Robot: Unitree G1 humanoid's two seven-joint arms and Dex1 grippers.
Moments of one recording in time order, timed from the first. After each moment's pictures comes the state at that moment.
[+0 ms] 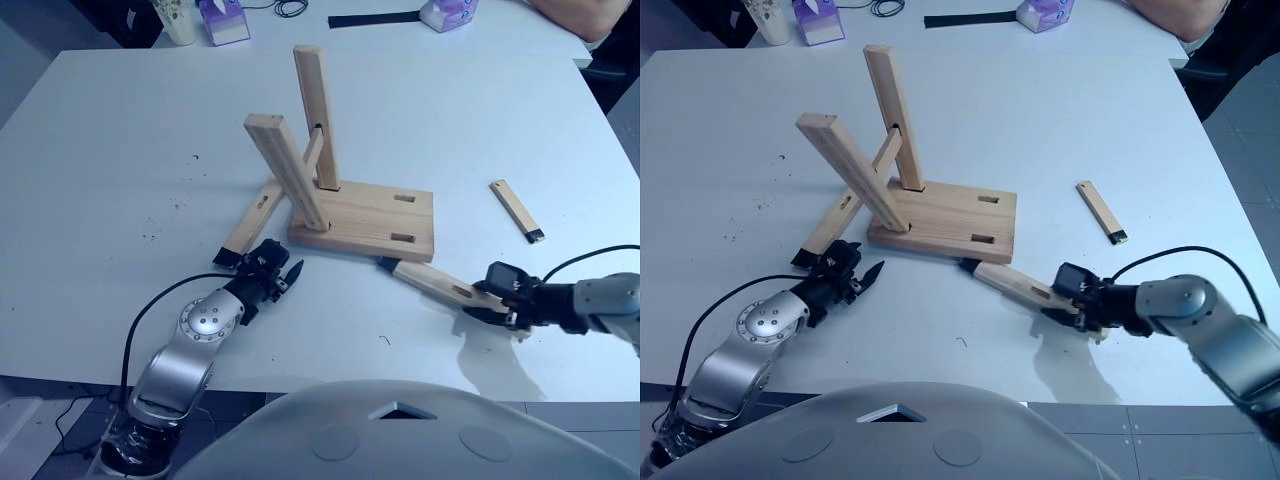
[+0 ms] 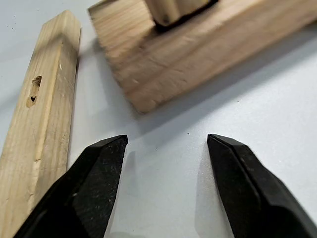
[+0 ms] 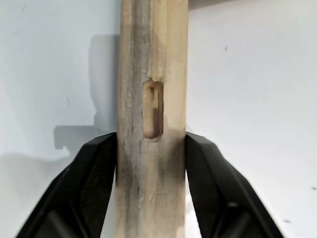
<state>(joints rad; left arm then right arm) 0.33 0.50 -0.24 -0.60 -0.03 0.66 -0.32 0.28 -1.26 0.16 -0.46 0.31 0.50 0.88</state>
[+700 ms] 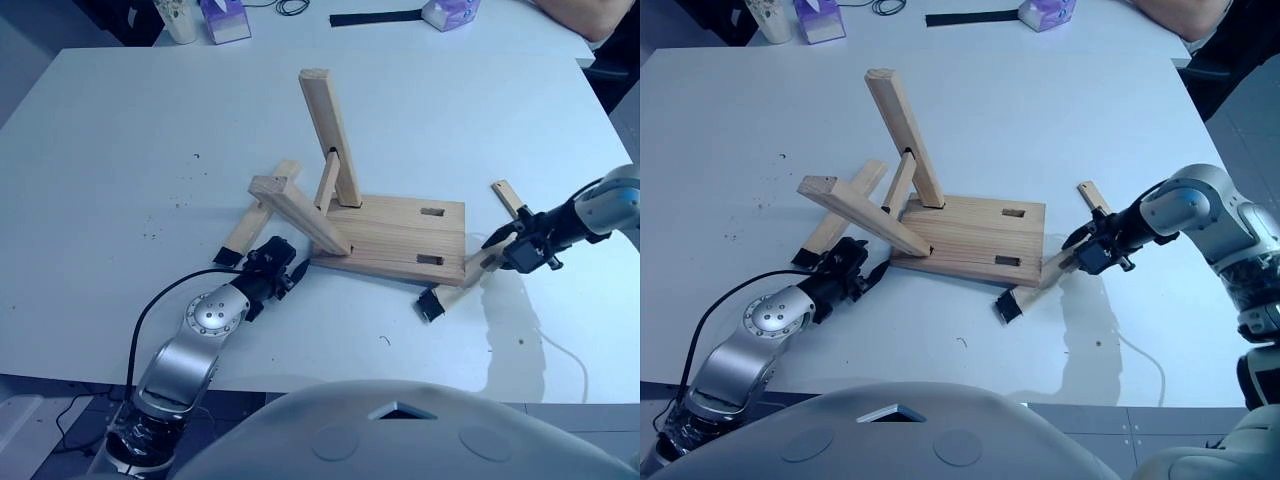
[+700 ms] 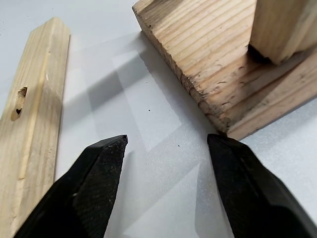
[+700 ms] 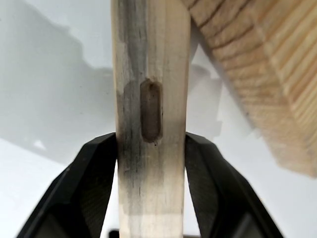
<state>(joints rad) 0.28 0.51 -0.27 -0.59 -0.03 0.68 -0.35 -0.46 -1.06 0.45 0.33 -0.21 -0.72 1.41</state>
